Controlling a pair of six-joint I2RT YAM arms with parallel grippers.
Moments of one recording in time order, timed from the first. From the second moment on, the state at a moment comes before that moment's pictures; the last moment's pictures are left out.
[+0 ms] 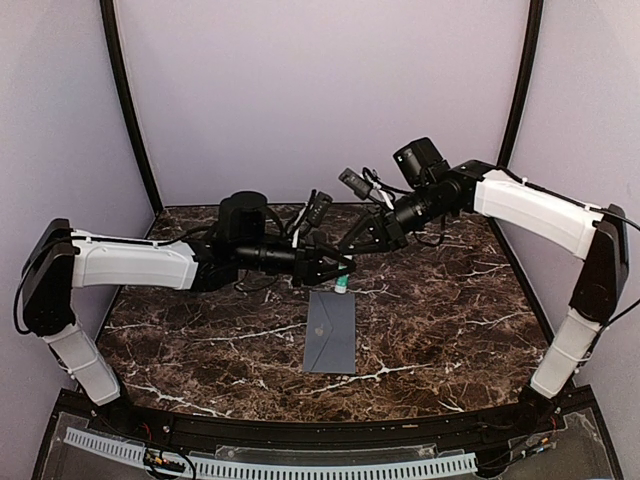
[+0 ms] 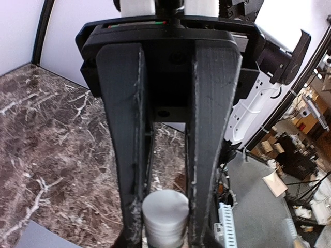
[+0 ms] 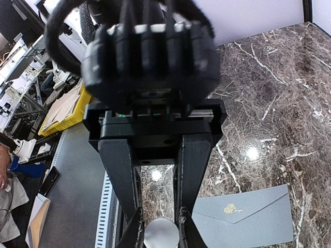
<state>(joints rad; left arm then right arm) -0.85 1.66 1.08 0.37 0.69 -0.34 0.66 1.70 1.56 -0.73 -1.03 -0.29</state>
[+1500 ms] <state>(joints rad) -0.85 1.83 1.28 -0.85 0.15 -0.36 0.08 1.19 1.01 -0.44 -0.59 -0.20</state>
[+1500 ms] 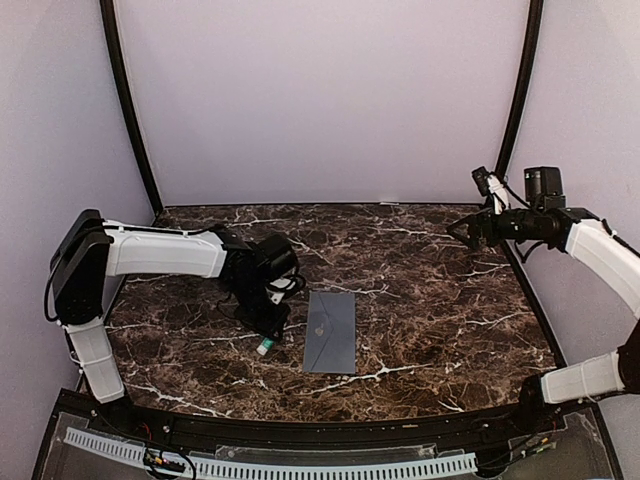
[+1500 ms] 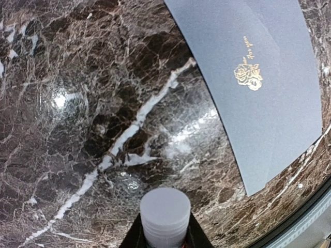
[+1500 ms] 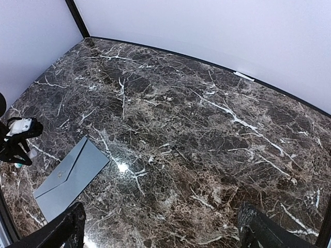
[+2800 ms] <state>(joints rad) -0.85 1.87 1.34 -0.81 0.11 -0.32 0.08 1.18 0.96 -0.38 -0.66 -0.18</state>
